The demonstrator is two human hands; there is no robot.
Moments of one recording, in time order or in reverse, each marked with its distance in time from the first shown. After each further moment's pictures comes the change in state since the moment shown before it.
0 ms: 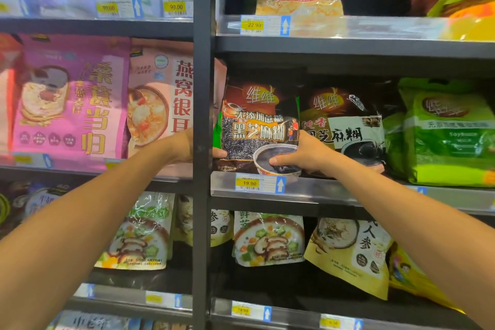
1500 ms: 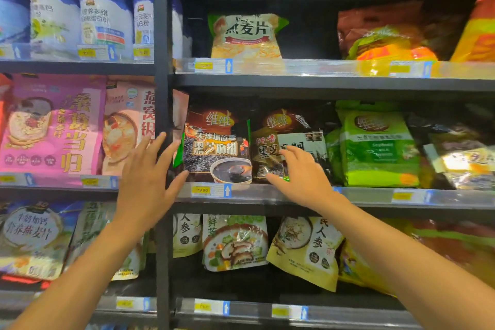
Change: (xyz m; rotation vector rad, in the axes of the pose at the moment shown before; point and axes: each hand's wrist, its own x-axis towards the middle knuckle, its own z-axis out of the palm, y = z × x) left_hand -0.100 0.019 0.088 0.839 0.842 0.357; right_hand -0.151 0.014 -0.057 -0.506 0.359 -0.013
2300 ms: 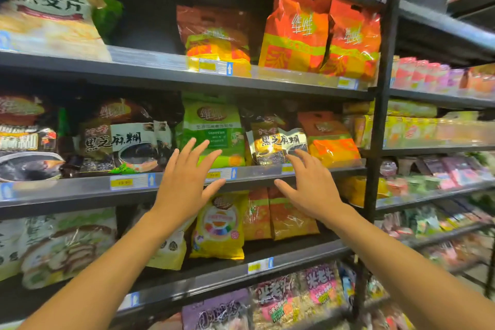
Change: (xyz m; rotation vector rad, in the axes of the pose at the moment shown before) left_hand 0.005 0.424 0.078 -0.306 -0.148 0.363; right_hand -0.211 0.307 -0.193 -0.329 0.099 0.274
